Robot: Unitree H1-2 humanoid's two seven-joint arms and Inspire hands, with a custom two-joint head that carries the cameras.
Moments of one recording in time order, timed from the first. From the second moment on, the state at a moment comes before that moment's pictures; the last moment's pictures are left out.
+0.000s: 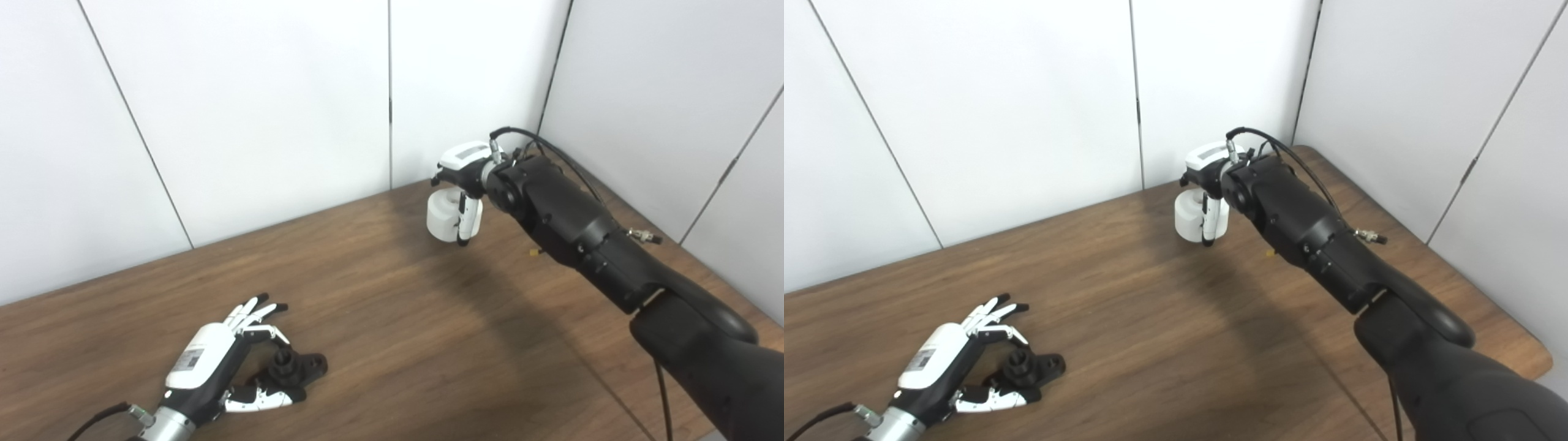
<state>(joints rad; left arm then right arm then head) -0.43 0.33 -0.53 0.39 0.60 -0.41 0.03 -0.74 -0.66 0.36 0.28 -1.02 0.27 0.68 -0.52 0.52</state>
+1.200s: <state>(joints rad) -0.42 0.34 -0.52 0.37 0.60 -0.42 0.00 -0.69 -0.67 0.34 0.29 -0.99 0.20 0.39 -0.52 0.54</state>
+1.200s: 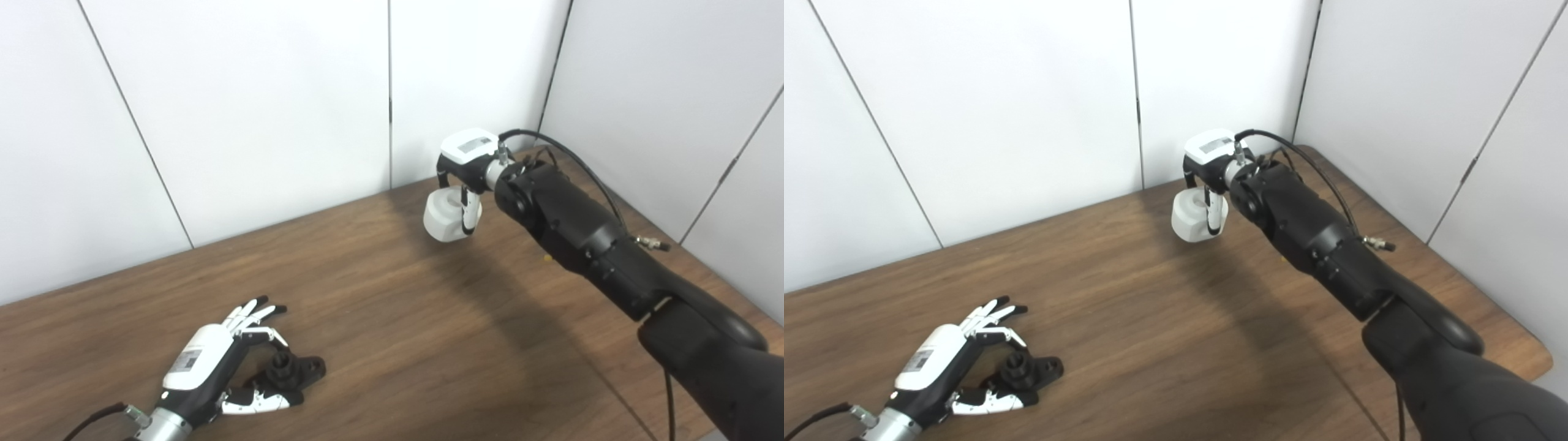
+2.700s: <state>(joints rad) -0.42 0.28 -0.54 0.33 0.65 -0.29 -0.01 -0.76 -0.62 0.36 -0.30 -0.84 0.16 0.96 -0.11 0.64</state>
